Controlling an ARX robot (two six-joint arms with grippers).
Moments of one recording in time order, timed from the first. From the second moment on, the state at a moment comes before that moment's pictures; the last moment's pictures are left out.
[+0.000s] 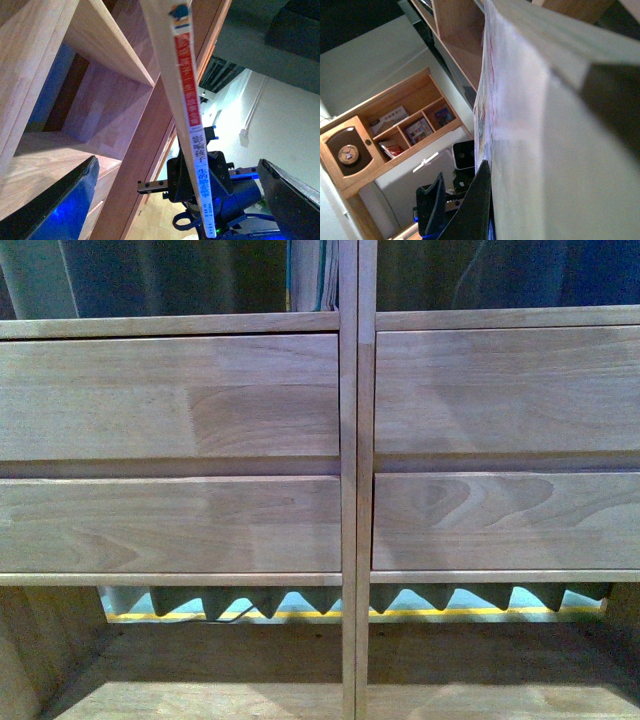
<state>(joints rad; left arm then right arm) -0.09 1.86 1.55 1.39 1.03 -1.36 0.19 1.65 1.30 1.17 -0.62 1.22</state>
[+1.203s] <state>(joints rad) -0.09 1.86 1.55 1.39 0.99 -1.39 0.32 1.68 1.22 1.21 -0.56 1.21</state>
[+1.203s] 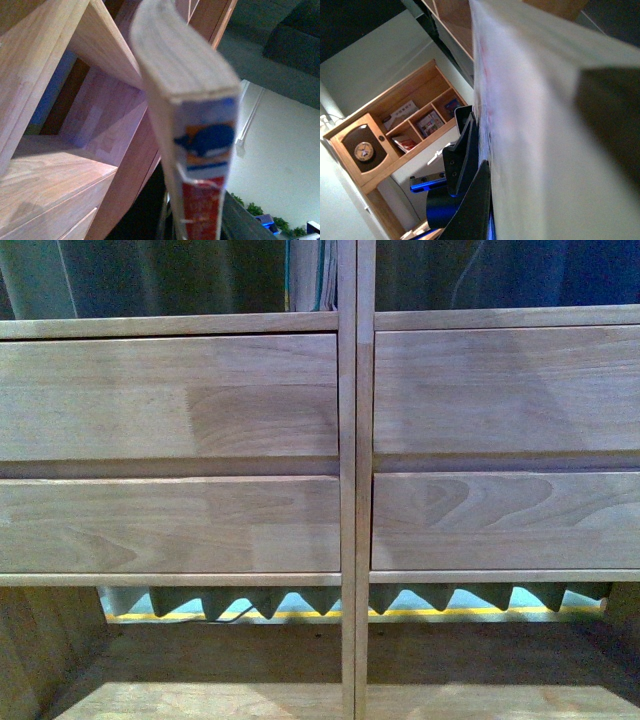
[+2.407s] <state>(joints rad) 0.02 1.86 1.78 0.55 0.39 -0.80 -0.18 1.24 0.84 1.28 -0.68 1.26</state>
